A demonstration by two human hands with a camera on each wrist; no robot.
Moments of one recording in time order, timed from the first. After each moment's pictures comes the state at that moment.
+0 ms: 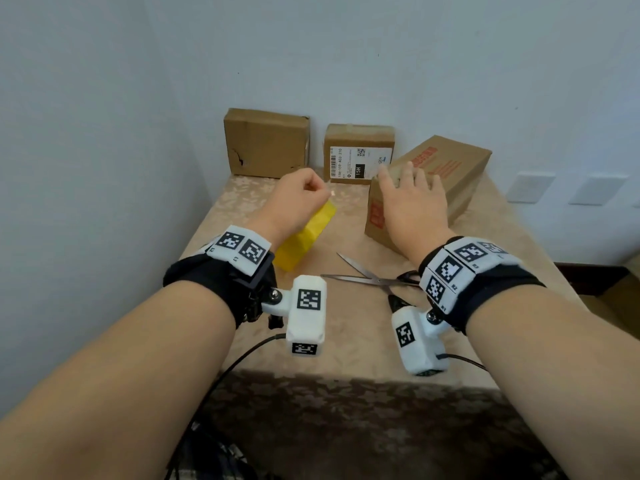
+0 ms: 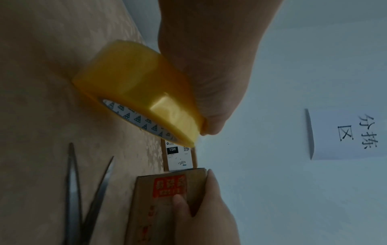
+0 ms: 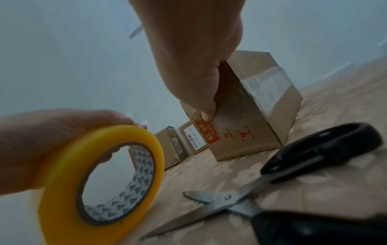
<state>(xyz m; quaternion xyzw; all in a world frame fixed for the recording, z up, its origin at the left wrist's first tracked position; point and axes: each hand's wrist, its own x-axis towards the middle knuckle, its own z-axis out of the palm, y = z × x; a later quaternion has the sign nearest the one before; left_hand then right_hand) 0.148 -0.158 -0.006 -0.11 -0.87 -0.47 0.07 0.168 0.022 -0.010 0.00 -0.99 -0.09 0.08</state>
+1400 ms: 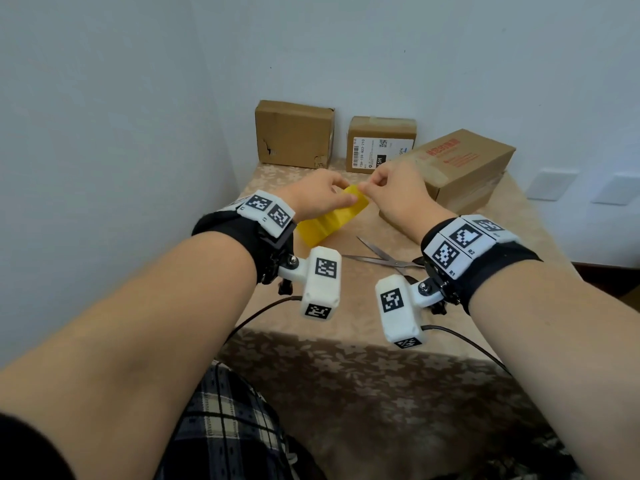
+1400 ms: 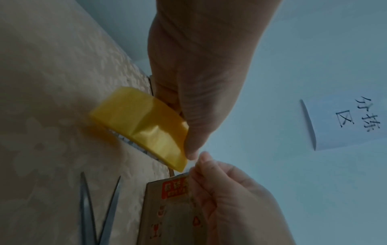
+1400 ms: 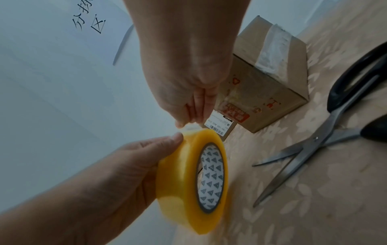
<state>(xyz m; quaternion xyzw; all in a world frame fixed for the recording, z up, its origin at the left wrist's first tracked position) 0.178 -0.170 0.021 -0.15 -0.92 -0.35 -0.08 0.180 -0.017 0.008 0.05 -0.92 0.38 0.12</state>
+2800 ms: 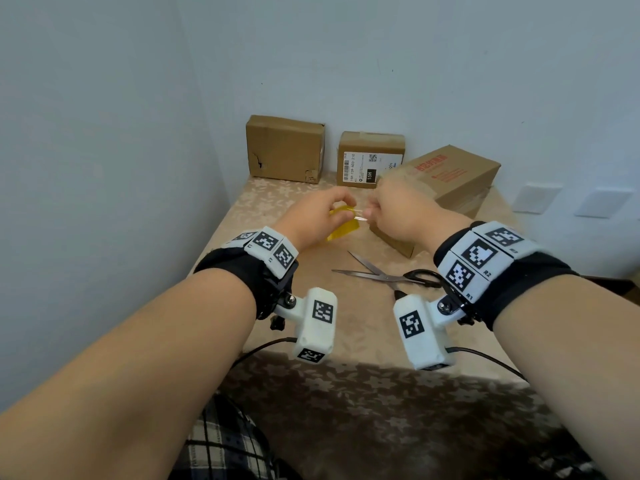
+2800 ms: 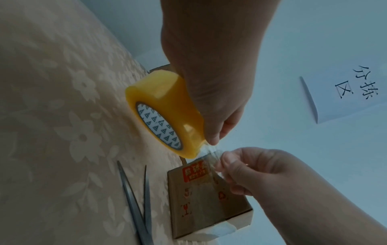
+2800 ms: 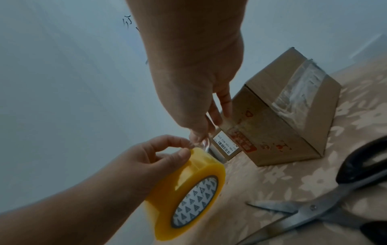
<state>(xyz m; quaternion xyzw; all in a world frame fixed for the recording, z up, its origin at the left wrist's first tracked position) 0.176 -0.162 -0.002 -0.22 -0.92 -0.31 0.04 0.191 -0.002 0.033 0.12 -0.99 0.01 0.03</state>
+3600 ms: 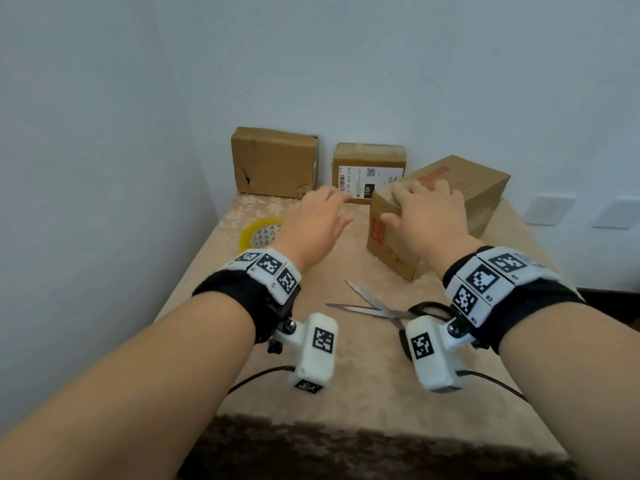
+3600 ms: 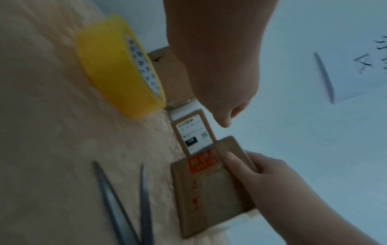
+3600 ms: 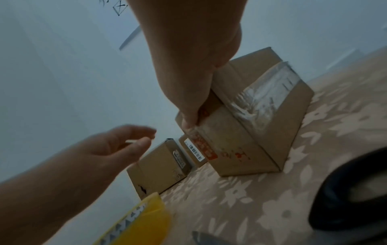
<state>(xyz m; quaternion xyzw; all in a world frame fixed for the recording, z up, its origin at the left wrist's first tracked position) 0.124 -0.148 -0.022 -0.24 -0.94 -0.17 0.16 0.141 0.032 0.002 0.00 -0.99 -0.08 0.11</state>
